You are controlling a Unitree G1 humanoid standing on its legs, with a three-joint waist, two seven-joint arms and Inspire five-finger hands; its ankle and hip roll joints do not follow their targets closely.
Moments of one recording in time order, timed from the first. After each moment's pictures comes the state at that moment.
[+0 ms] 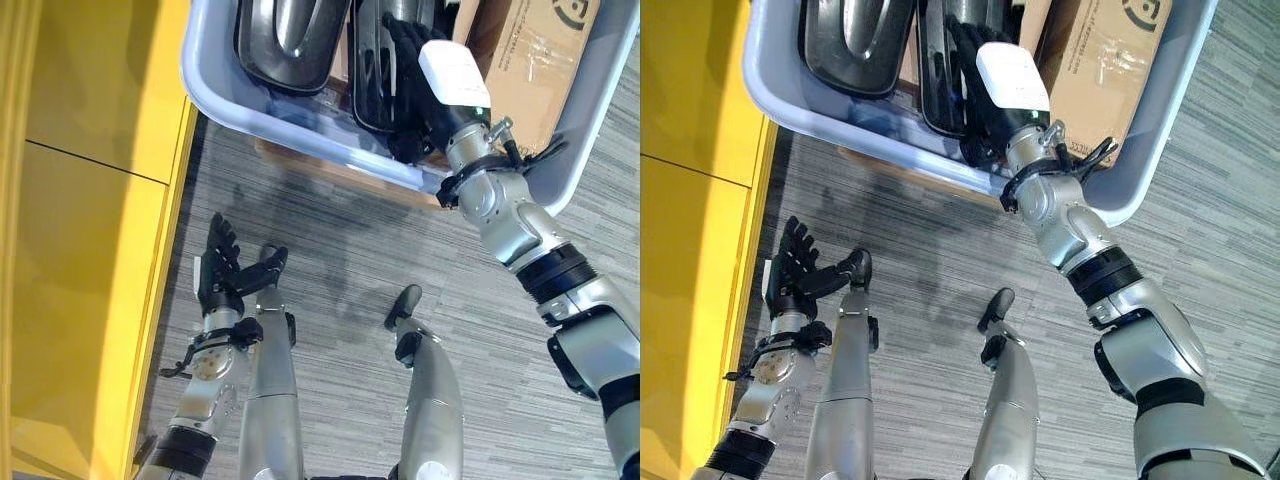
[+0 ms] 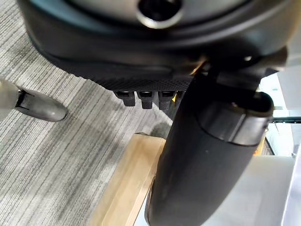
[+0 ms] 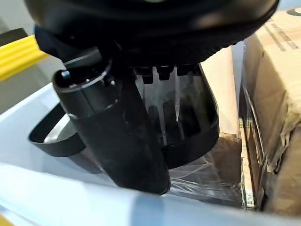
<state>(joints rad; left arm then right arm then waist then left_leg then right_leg) -0.13 0.38 -0.18 0.15 -0.54 -0.24 0.39 -1.13 -0.56 0.57 0.55 -0.41 0.04 -0.25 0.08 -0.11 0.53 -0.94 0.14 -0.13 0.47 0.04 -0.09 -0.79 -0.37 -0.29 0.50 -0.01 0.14</state>
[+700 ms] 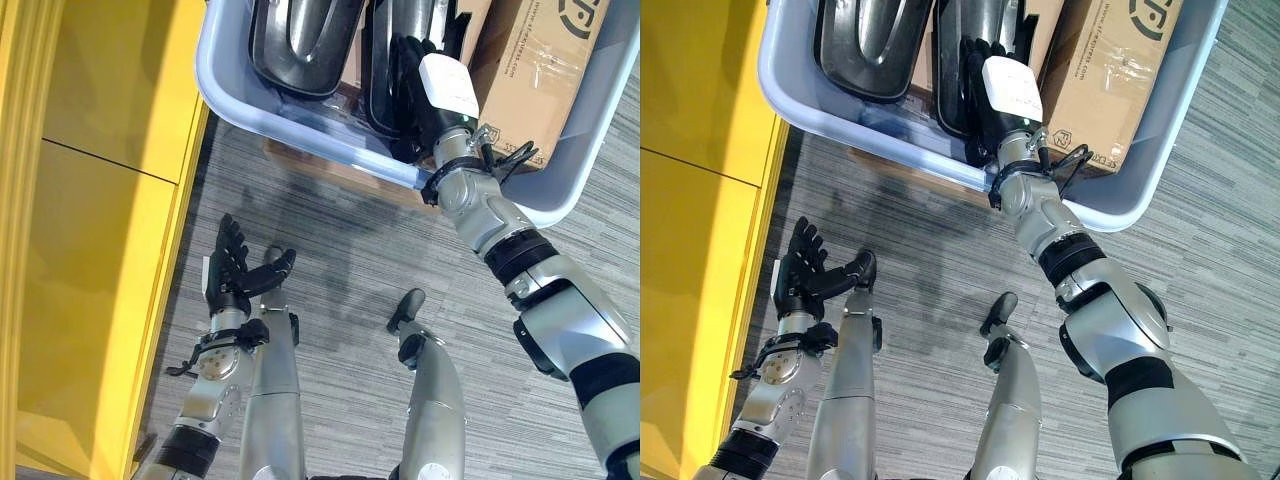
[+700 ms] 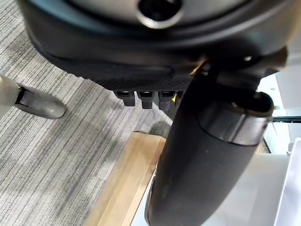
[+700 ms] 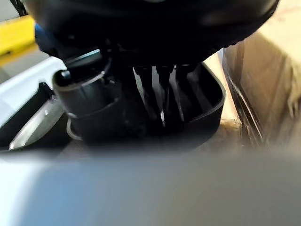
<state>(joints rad) -0.14 0.38 -0.21 0.15 -0.54 -0.24 0.39 -1.26 -0.44 0.63 0.86 -0.33 0.02 -0.38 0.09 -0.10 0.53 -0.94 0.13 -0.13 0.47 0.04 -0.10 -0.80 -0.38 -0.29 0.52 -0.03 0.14</state>
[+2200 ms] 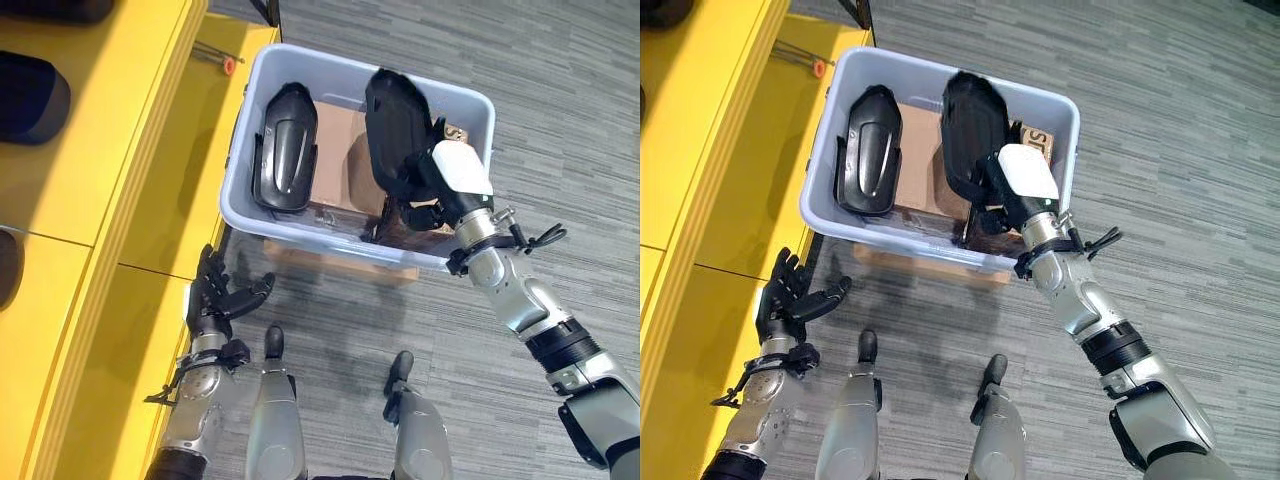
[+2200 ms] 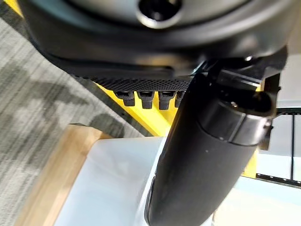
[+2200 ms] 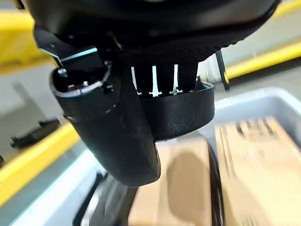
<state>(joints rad) -0.05 0.37 -0.08 0.21 -0.54 -0.22 0.30 -0.71 -0.66 0.40 0.18 -0.47 0.01 -0.21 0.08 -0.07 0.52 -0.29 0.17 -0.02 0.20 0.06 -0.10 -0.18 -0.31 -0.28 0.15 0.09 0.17</state>
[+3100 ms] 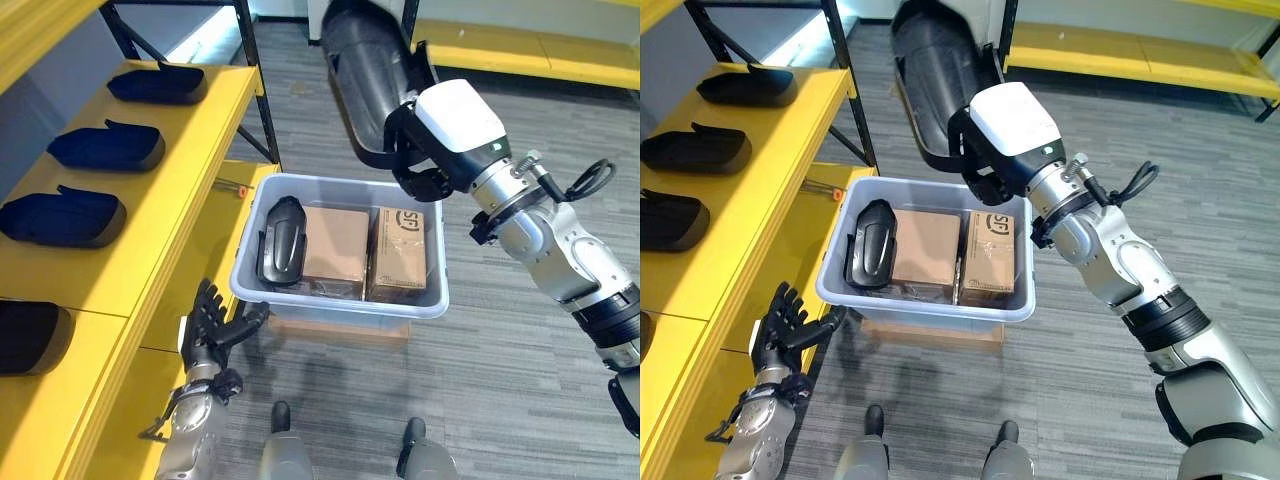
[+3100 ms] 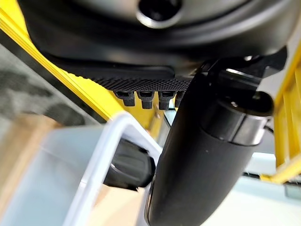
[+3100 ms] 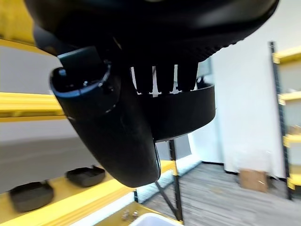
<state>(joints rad) 0.16 0.30 0.01 0.19 -0.57 -0.20 0.23 -0.94 -0.85 0.58 0.10 -0.46 -0.12 -0.10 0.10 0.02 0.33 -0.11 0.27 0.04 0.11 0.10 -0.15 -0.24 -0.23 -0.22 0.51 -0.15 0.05</state>
